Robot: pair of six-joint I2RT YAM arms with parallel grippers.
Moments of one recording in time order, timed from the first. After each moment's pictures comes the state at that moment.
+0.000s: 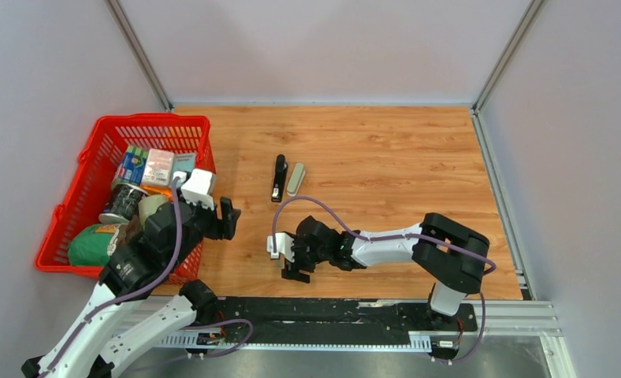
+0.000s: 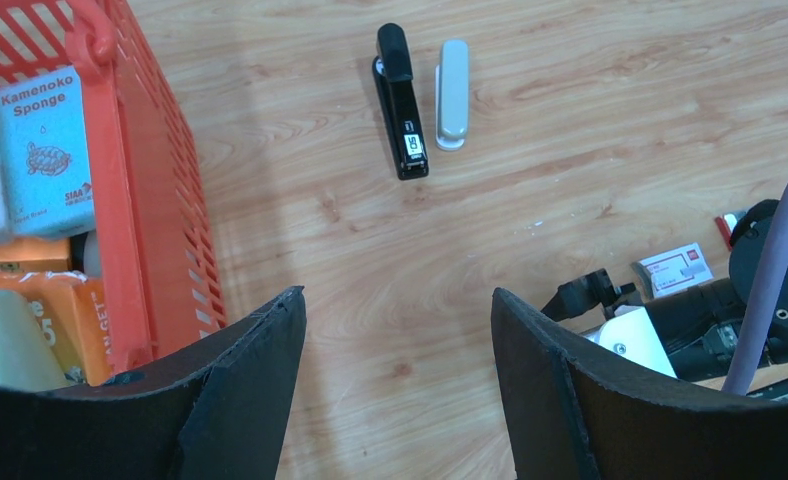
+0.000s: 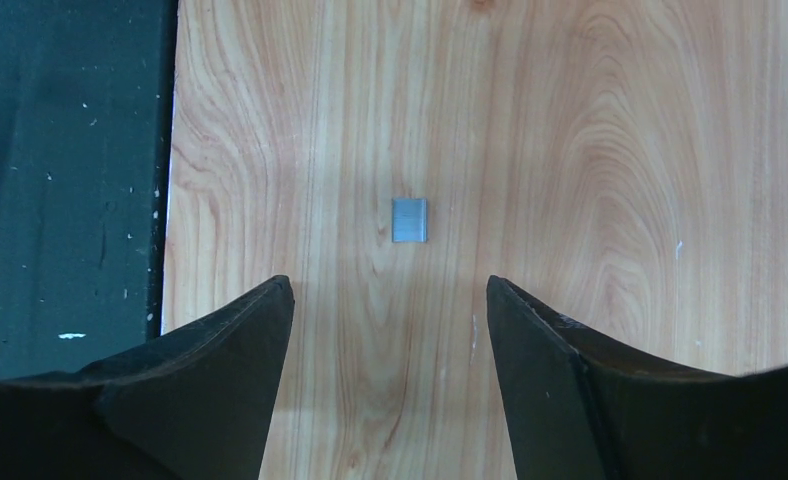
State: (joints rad) left arm -0.71 0.54 0.96 -0.83 -0.34 -0.22; right arm 1.15 1.71 0.82 0.19 -0.31 -0.33
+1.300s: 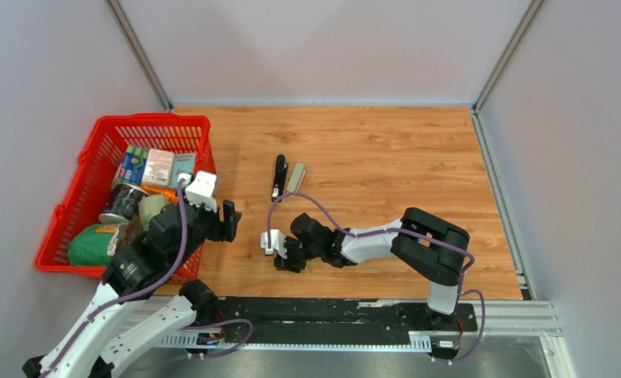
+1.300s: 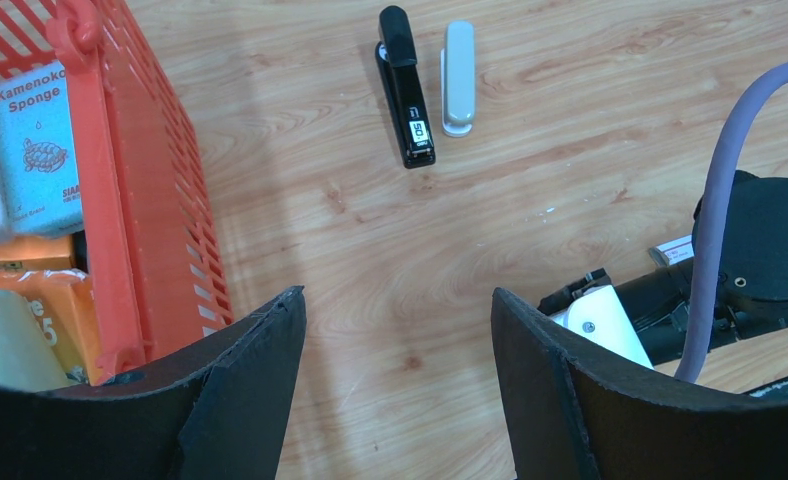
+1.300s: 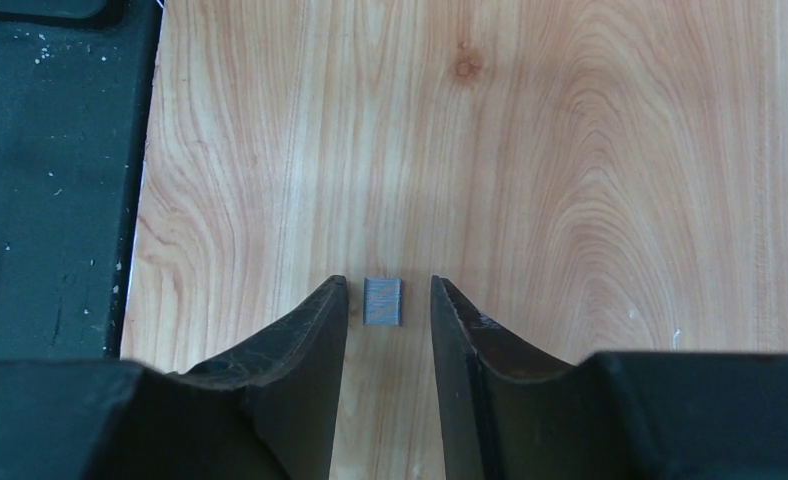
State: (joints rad) left arm -0.71 0.53 0.92 -0.83 -0.33 -0.19; right arm 1.13 1.85 0.87 0.34 -0.39 -0.34
